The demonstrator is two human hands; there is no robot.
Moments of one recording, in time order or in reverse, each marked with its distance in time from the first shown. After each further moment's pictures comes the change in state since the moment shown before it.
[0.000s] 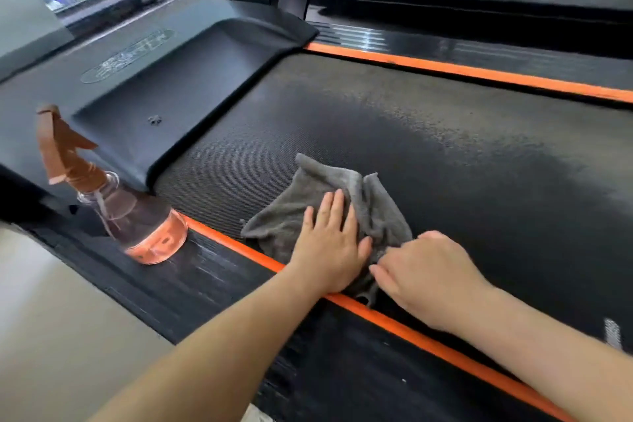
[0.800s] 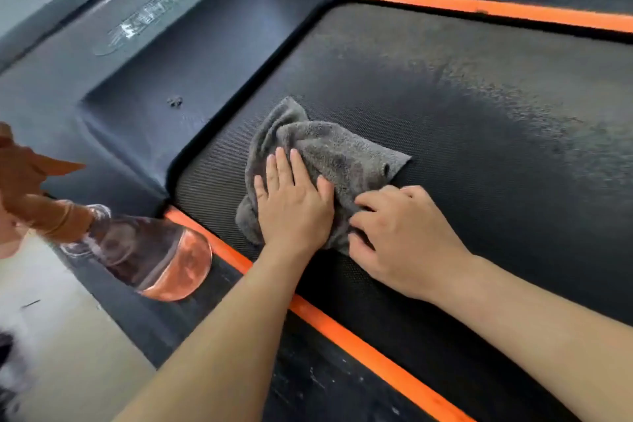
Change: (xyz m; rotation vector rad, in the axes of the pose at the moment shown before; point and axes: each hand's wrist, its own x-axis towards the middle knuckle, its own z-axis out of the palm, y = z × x) left_hand 0.061 -0.115 -0.017 -0.146 0.212 -0.603; right_hand 0.140 -0.018 0.032 0.378 0.015 -0.006
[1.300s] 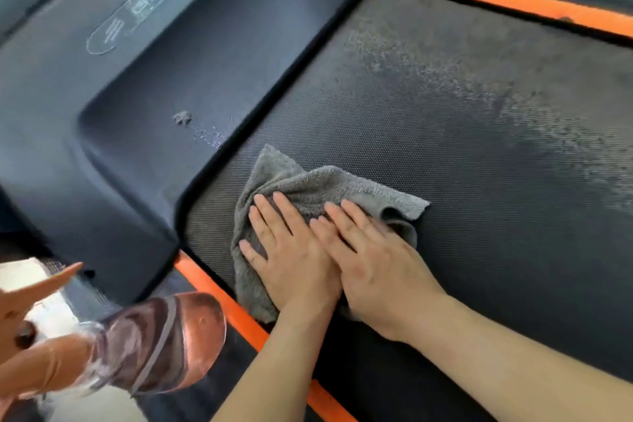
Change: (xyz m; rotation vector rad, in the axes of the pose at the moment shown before) left_hand 0.015 -0.011 0.006 0.052 -0.042 -0.319; right_hand 0.078 -0.009 0.030 0.120 -0.117 -0.128
